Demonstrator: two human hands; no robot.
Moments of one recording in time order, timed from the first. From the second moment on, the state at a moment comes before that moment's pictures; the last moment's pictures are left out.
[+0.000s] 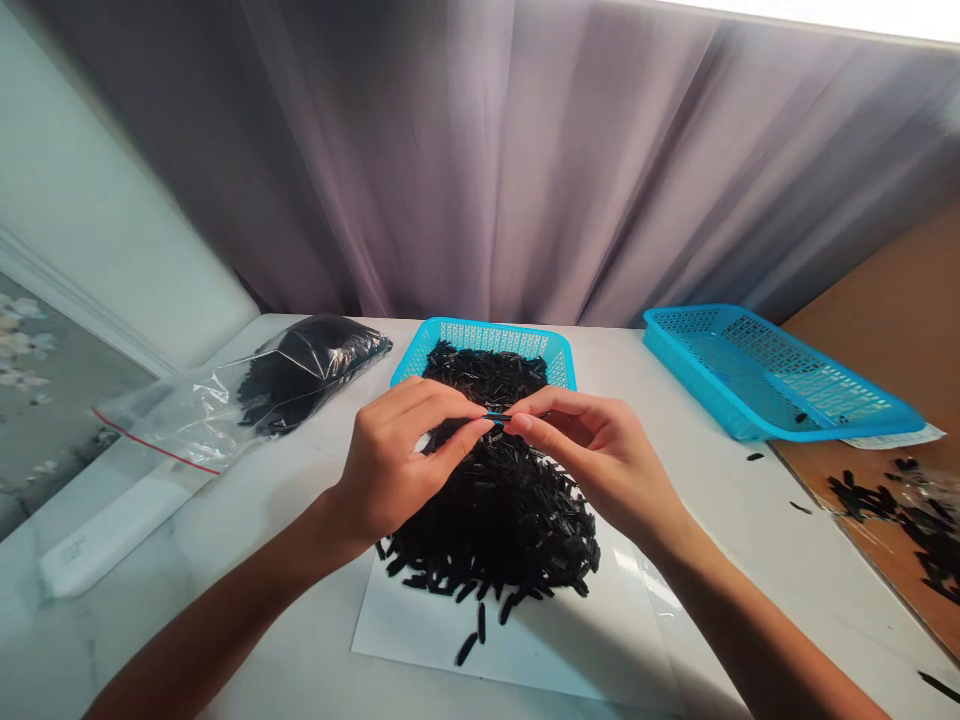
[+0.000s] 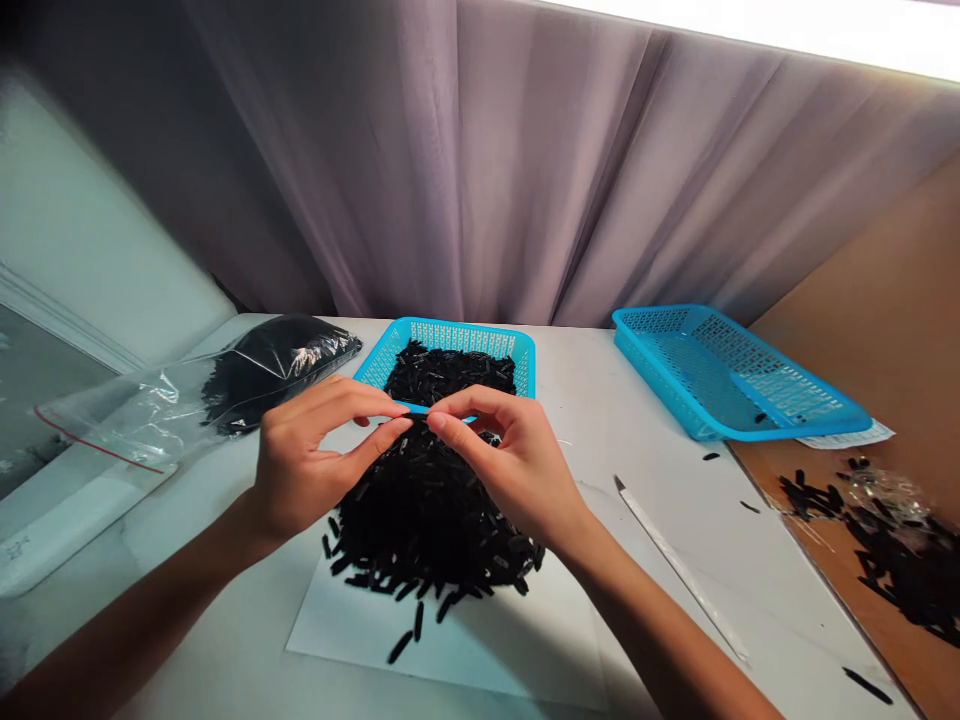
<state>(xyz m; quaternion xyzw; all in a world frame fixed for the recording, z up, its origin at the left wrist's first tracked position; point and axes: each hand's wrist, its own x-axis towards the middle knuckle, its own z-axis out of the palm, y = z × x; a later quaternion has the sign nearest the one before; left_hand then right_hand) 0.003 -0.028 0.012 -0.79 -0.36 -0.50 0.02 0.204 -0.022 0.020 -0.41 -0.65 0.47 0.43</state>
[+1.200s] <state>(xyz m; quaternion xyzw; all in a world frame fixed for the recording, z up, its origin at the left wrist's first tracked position) -0.050 -0.048 -0.110 -0.86 -0.43 -0.16 -0.21 0.236 -0.053 -0.126 -0.42 -0.87 0.13 0.22</state>
